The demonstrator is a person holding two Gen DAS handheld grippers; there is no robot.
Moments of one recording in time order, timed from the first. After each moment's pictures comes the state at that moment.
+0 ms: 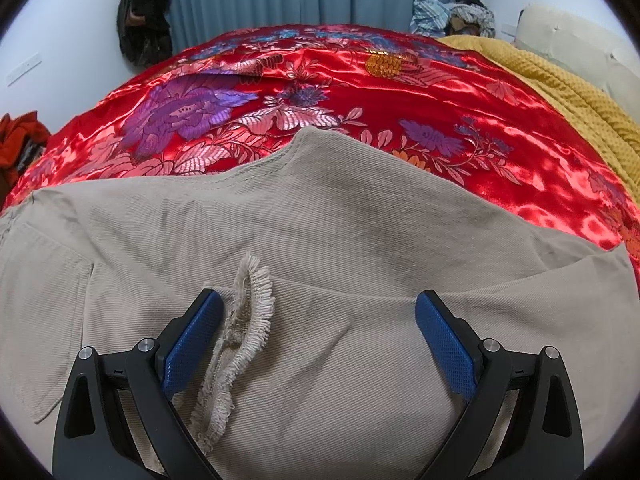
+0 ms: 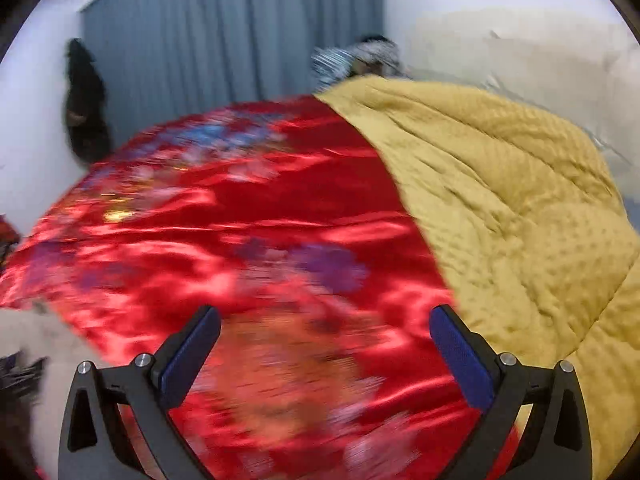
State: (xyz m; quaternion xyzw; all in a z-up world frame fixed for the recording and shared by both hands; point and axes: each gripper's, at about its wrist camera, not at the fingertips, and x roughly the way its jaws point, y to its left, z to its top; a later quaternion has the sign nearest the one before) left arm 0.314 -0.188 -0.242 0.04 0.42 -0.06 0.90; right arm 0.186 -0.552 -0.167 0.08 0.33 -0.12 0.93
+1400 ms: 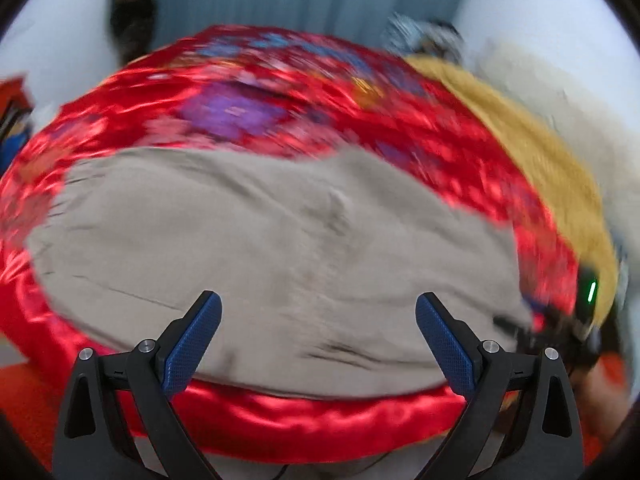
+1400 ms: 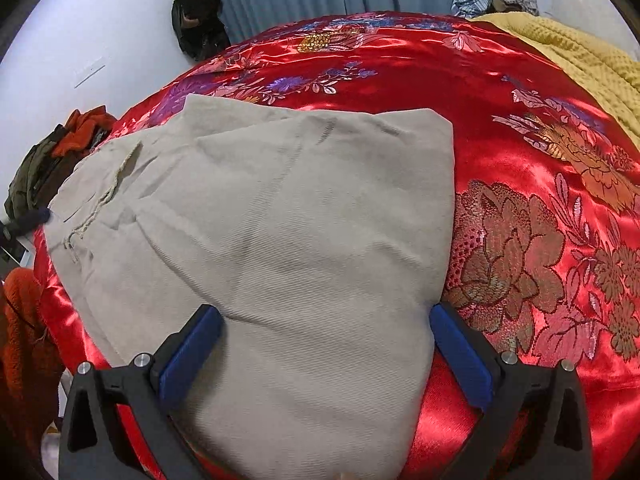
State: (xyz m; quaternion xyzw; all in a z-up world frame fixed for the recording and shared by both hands) left arm 0.217 -0.057 -0.143 -0.06 0.43 -0.14 0.89; right arm 0.148 -0.371 -0.286 0.08 0.46 0.08 0.88
